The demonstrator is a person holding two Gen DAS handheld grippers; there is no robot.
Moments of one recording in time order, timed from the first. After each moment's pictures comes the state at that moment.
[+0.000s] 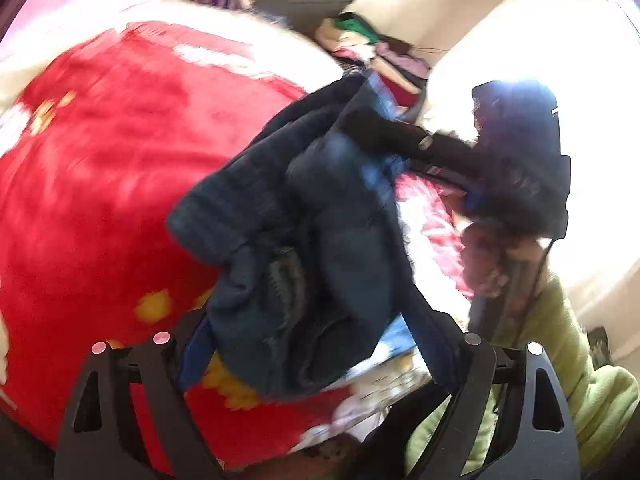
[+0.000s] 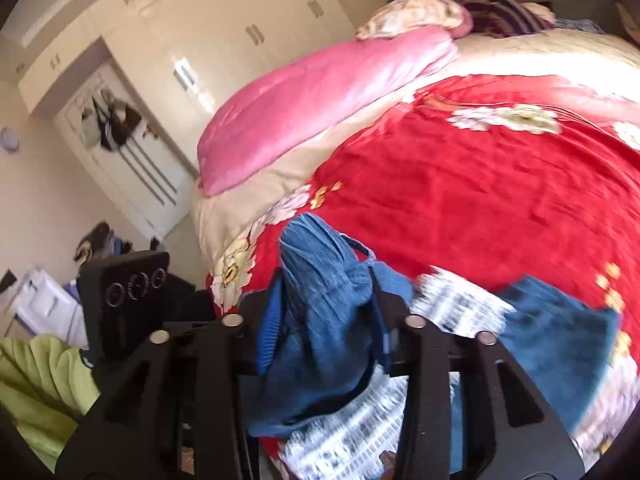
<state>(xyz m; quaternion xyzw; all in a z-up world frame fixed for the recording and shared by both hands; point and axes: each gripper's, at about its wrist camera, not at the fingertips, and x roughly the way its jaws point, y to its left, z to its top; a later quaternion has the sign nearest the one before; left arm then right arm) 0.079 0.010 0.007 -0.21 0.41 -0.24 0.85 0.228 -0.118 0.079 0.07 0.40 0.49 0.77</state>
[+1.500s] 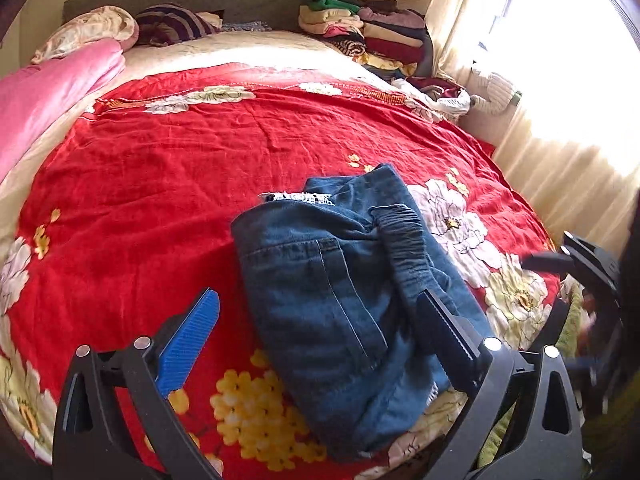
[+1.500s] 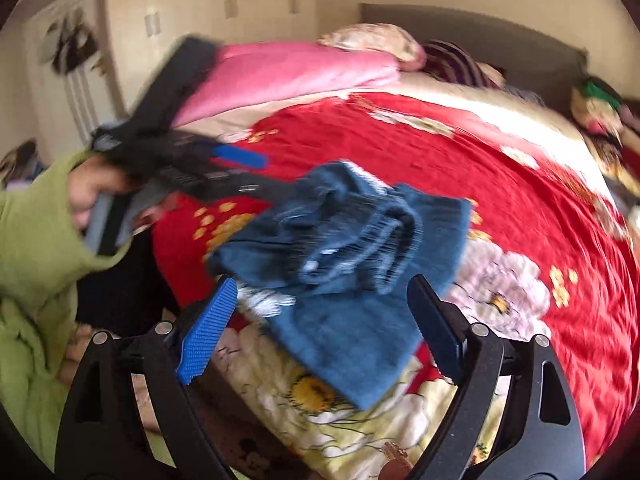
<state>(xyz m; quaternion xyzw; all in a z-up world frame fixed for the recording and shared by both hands) 0.121 -0.043 0.023 -0.03 0.43 -0.19 0.88 0.091 -0.201 0.069 -0.12 0.34 0.38 0.85</state>
